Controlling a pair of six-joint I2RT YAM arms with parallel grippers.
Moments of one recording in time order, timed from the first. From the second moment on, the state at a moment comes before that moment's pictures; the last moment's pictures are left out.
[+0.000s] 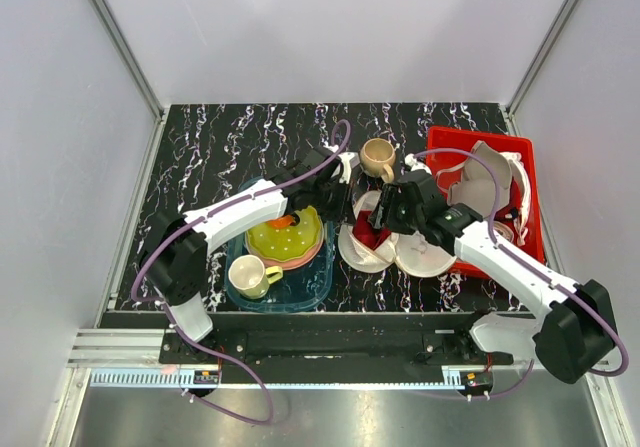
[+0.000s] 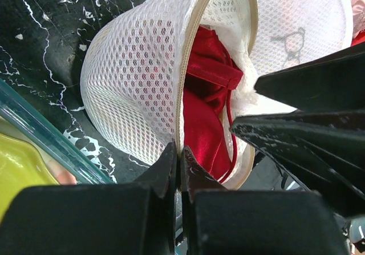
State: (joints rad) left arm -0.76 1.73 1.35 -0.47 0.32 -0.48; right arm 0.58 1.19 0.88 -0.44 0.04 0.69
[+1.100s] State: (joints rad) left arm -0.75 1.70 1.30 -0.40 0.37 -0.53; right arm 0.57 1.12 0.81 -0.36 0.07 0.63
